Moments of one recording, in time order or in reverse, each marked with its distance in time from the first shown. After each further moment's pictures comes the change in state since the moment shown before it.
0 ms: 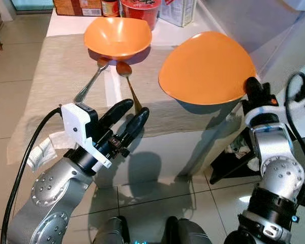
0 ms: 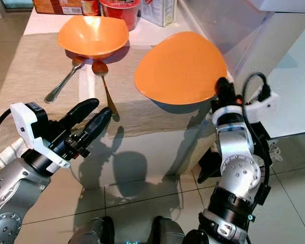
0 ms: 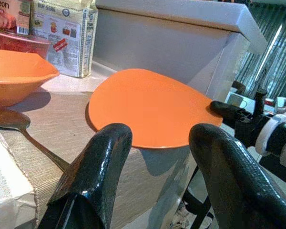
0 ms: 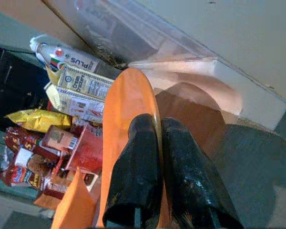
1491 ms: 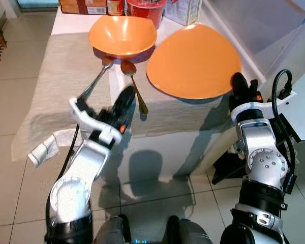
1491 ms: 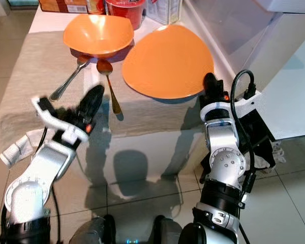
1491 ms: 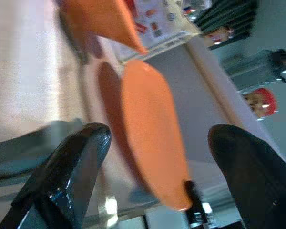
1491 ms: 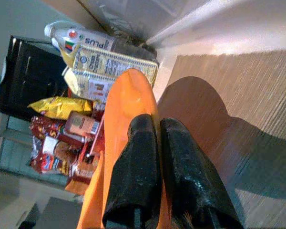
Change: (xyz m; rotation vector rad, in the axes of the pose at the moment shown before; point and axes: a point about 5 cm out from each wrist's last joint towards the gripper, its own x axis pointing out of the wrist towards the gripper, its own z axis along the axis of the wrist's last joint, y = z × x) left arm 0.049 0.034 -0.033 -0.920 -0.155 0.229; right arm 0.016 0.004 -0.026 0.120 0.071 0.073
